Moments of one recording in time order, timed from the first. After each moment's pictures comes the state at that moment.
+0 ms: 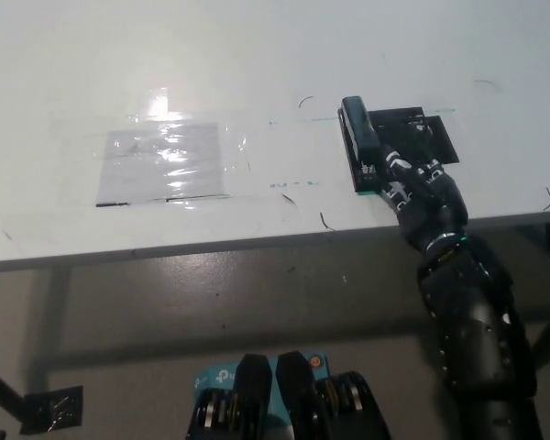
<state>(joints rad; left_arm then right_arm) 0.31 0.22 0.39 -0.12 -0.21 0.13 -0.06 -0.60 0.07 -0.08 0.19 0.80 0.39 -0.56</state>
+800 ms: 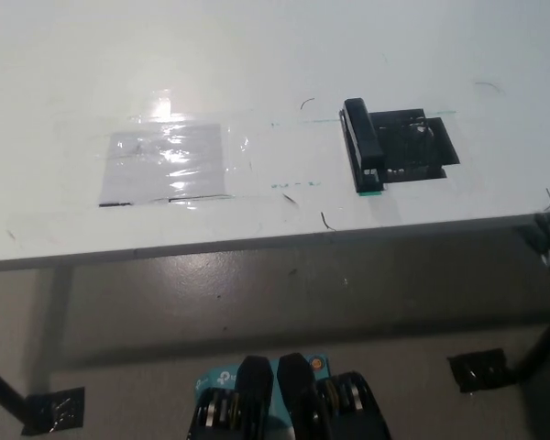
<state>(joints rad) 0.29 0.24 0.41 -0.13 -0.21 0.14 -0.06 -0.17 -0.22 -0.13 -0.31 0.92 0.44 -0.61</state>
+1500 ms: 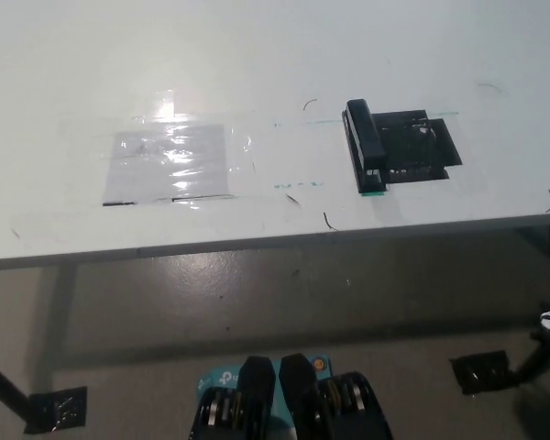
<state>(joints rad) 0.28 0.24 0.41 -0.13 -0.21 0.15 -0.06 -0.13 -0.22 0.00 0.12 0.49 0.20 -0.54</state>
